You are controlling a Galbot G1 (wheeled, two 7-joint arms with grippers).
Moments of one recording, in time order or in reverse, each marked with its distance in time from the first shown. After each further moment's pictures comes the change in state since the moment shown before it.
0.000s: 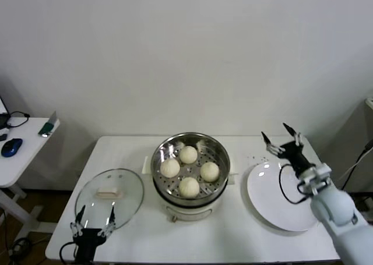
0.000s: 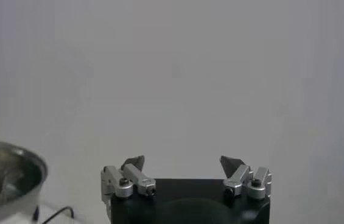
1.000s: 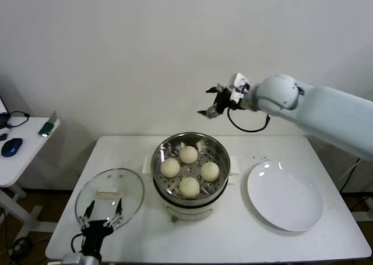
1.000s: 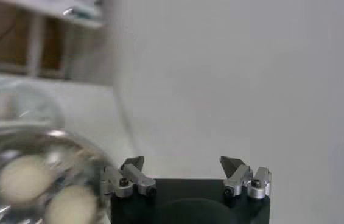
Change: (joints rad) left arm -0.062 -0.030 0.005 -0.027 -0.204 0.110 0.080; right arm 1.651 -0.137 -1.466 -0.137 0.442 -0.546 -0.176
